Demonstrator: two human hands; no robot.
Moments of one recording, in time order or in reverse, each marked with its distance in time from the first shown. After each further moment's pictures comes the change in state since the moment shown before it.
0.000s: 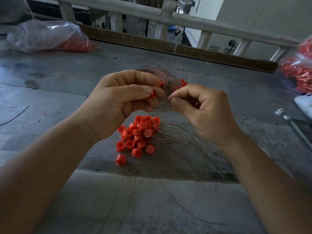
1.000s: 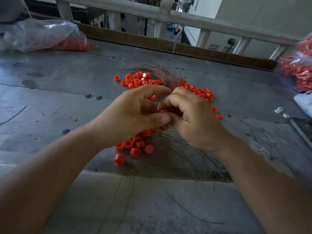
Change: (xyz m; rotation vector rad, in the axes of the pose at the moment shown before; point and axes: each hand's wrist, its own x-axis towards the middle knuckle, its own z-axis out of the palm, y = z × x) left_hand -0.007 -0.010 0.015 0.328 -0.161 -0.057; right_hand -0.001 0.002 0.009 -0.187 -0.188 -0.051
